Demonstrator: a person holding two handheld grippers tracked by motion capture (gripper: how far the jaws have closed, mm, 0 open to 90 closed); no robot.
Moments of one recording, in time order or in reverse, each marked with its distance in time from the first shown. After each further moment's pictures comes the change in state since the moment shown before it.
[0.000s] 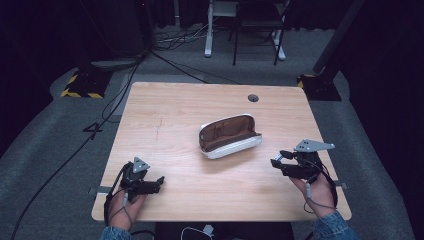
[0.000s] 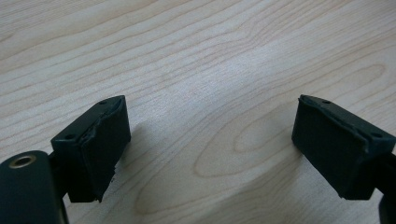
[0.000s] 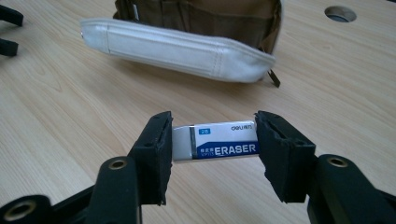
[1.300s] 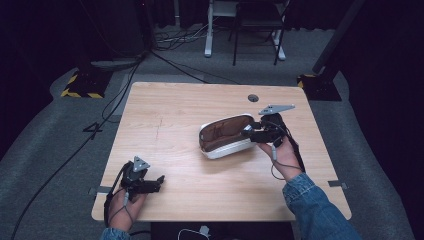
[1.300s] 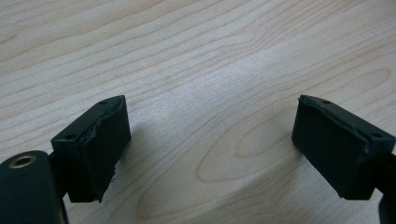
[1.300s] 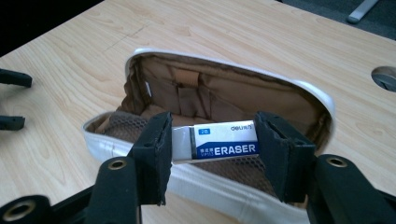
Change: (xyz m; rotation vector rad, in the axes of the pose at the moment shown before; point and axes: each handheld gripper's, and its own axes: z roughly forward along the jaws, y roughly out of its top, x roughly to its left) left arm 0.000 0.001 0.002 -0.002 0.007 -0.013; right arm 0.007 0.099 0.077 0.009 0.064 0.006
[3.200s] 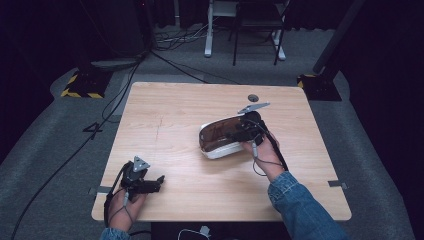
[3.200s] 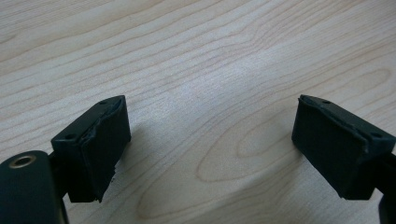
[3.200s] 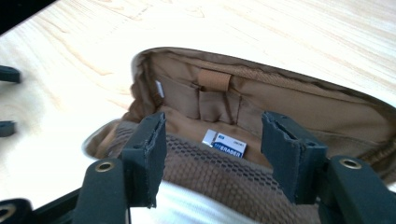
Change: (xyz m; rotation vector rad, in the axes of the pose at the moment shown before) left arm 0.000 0.000 0.000 0.001 0.001 0.000; right arm 0.021 0.014 0.045 0.101 0.010 0.014
